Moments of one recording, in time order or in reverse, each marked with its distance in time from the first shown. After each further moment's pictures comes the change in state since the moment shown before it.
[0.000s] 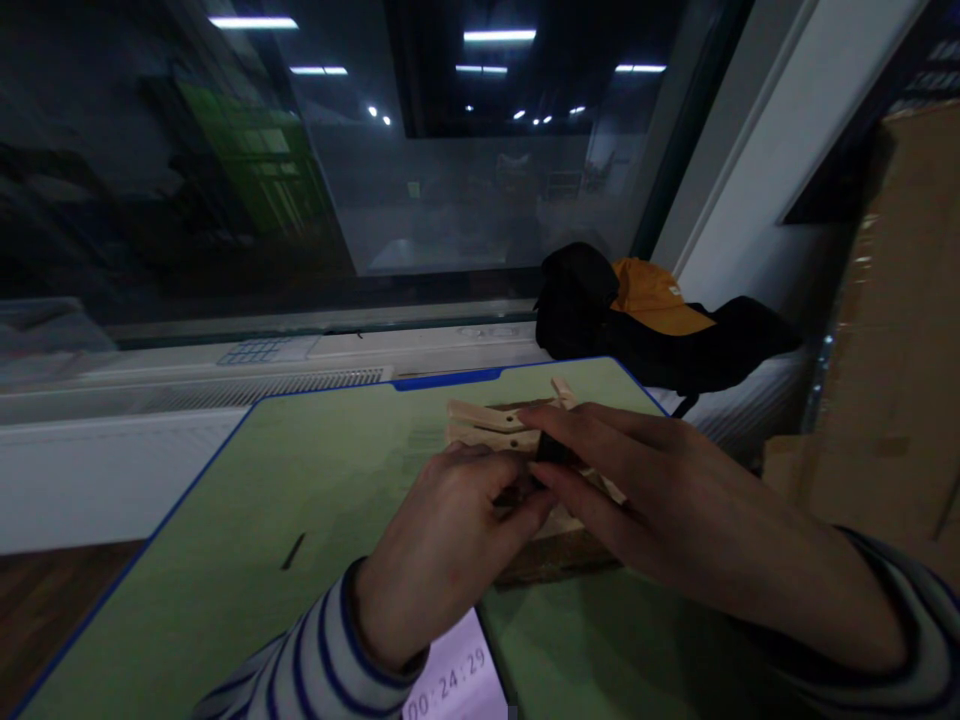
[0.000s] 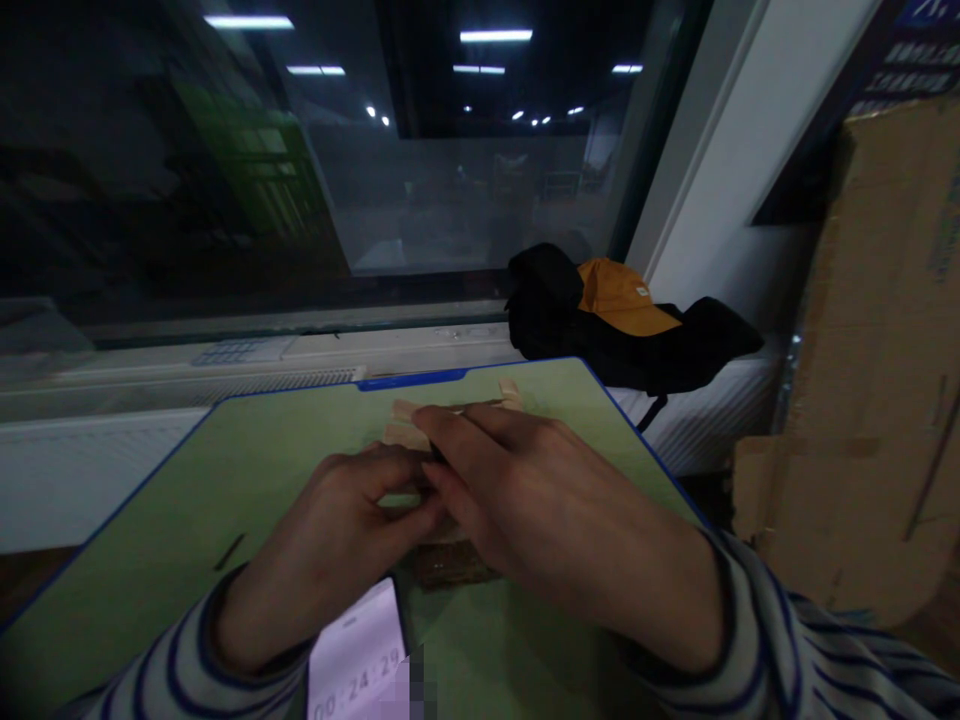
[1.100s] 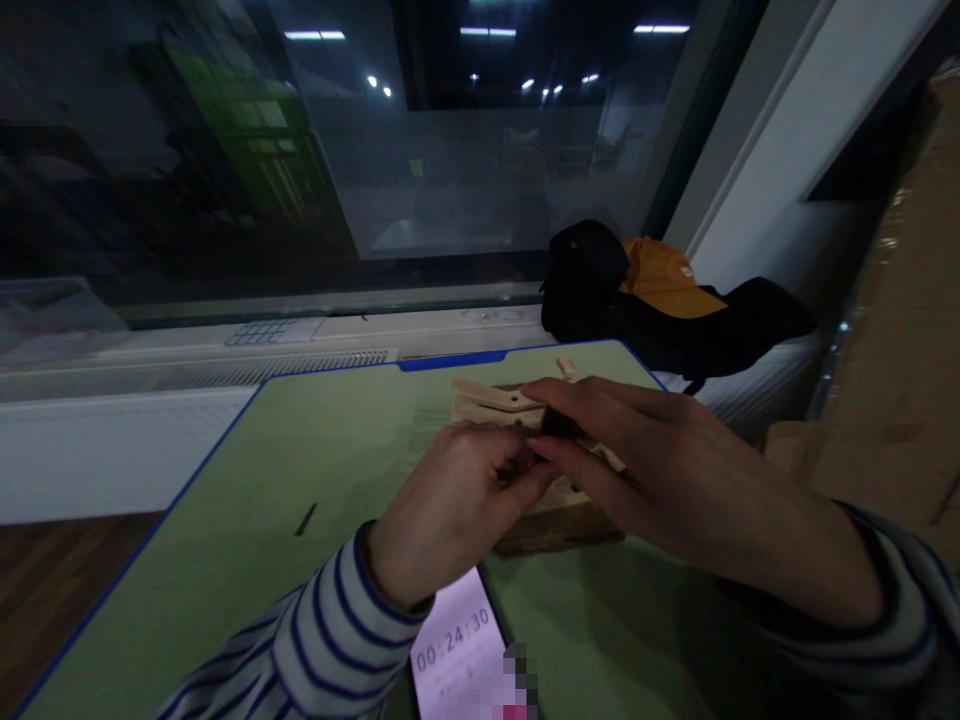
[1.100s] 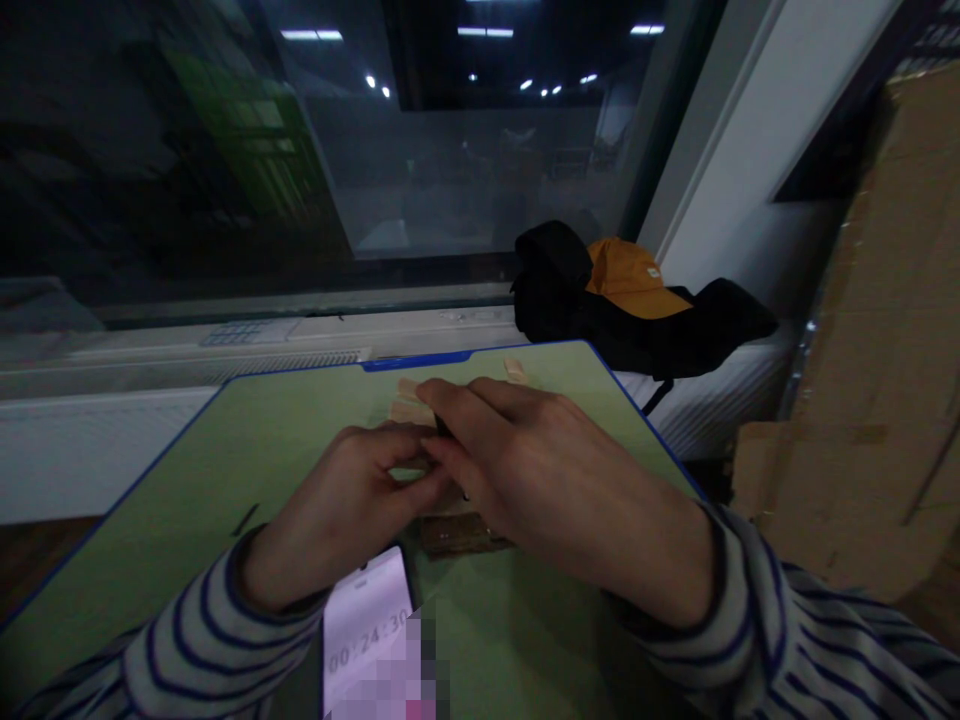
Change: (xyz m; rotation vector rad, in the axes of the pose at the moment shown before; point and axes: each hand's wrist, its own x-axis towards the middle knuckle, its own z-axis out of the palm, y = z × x) left_hand -0.002 -0.008 0.004 -0.088 -0.030 -0.011; right_hand 0.001 0.001 0.002 -0.025 0.023 0.011
